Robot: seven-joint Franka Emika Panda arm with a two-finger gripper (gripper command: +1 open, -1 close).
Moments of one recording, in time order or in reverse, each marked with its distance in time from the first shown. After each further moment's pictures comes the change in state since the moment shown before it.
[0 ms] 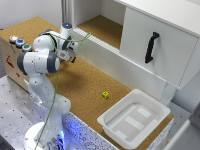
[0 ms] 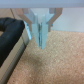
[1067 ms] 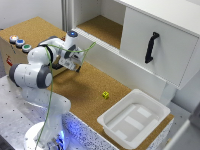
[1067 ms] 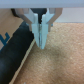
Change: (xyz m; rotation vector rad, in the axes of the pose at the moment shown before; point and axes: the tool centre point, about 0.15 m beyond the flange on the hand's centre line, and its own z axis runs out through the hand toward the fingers) arm -0.035 0.027 0.015 0.063 -0.010 -0.026
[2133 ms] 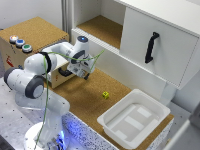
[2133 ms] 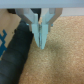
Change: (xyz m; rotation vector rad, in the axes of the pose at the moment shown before) arm -0.062 0.126 -0.039 -0.071 -0.028 0.135
